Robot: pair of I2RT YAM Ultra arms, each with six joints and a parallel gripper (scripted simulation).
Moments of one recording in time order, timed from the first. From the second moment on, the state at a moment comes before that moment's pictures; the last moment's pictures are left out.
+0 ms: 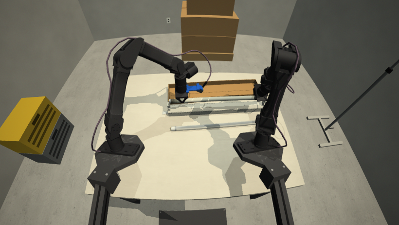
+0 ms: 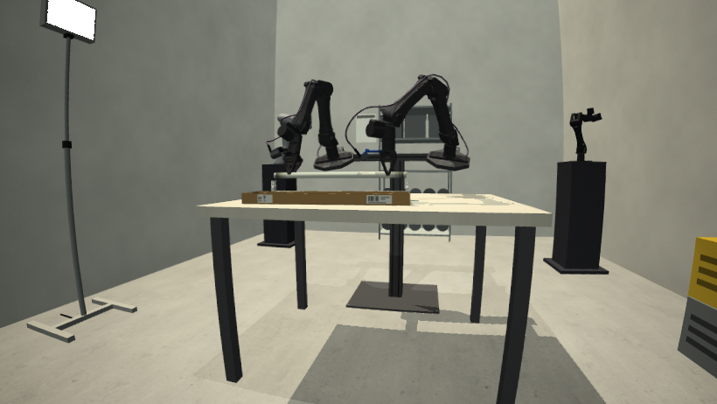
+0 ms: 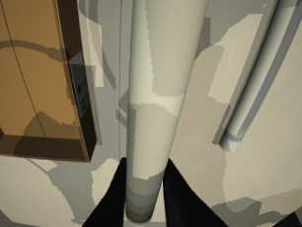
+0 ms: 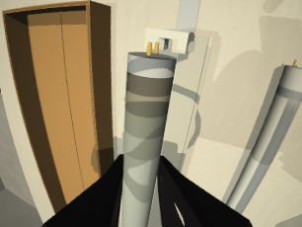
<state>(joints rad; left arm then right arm) -0.67 2.02 1.43 -0.69 -0.41 0.77 -0.55 1.37 0.61 0.01 -0.22 1.23</state>
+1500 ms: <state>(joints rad) -0.64 2.05 1.50 -0.72 -0.41 0.79 -0.53 1.42 0.68 -0.01 -0.21 1.24</state>
